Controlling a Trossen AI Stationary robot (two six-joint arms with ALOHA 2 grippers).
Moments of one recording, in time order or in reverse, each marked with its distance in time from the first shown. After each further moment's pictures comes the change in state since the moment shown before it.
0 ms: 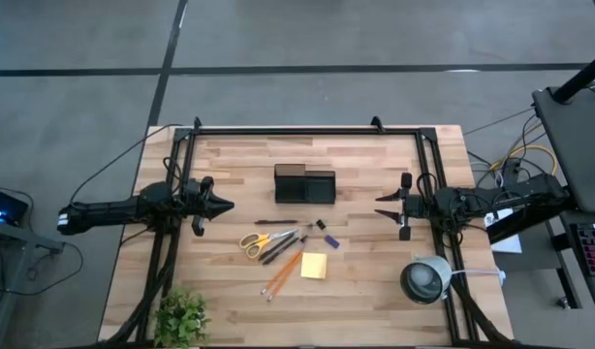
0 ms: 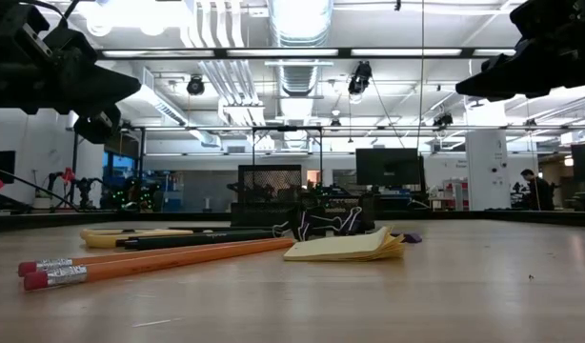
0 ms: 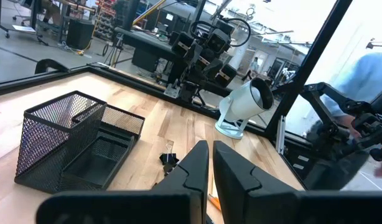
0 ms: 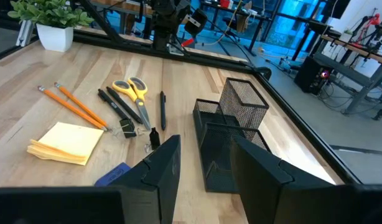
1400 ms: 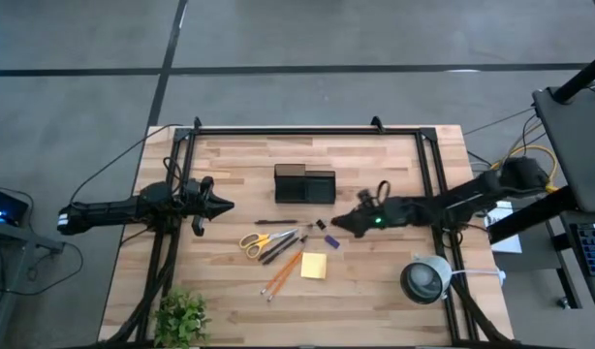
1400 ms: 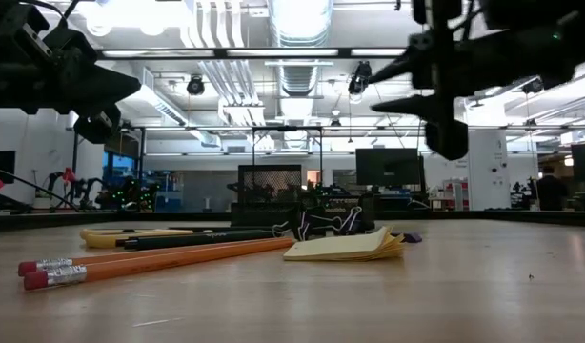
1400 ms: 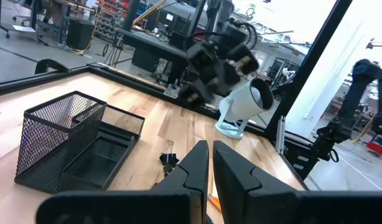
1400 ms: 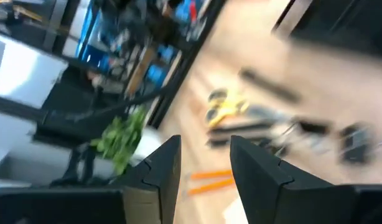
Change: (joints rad) left arm 0.000 0.000 0.000 0.000 0.000 0.000; right arm -0.013 1.007 0.250 0.714 -0.180 1.298
